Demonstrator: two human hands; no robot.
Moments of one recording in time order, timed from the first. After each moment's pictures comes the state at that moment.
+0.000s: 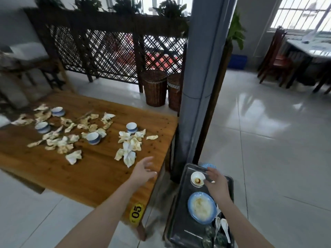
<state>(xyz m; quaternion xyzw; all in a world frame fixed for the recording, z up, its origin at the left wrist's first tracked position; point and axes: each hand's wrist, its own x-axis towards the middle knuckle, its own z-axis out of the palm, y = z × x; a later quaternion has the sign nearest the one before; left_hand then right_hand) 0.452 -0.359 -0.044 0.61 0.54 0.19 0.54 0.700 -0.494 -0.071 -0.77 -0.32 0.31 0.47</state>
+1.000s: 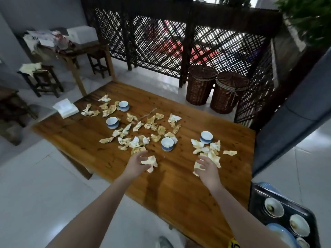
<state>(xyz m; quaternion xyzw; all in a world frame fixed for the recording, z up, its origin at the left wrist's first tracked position) 0.095 -0.151 -0.048 0.56 0.61 0.25 0.51 0.356 -0.217 -0.057 -0.75 -0.39 0.38 0.38</state>
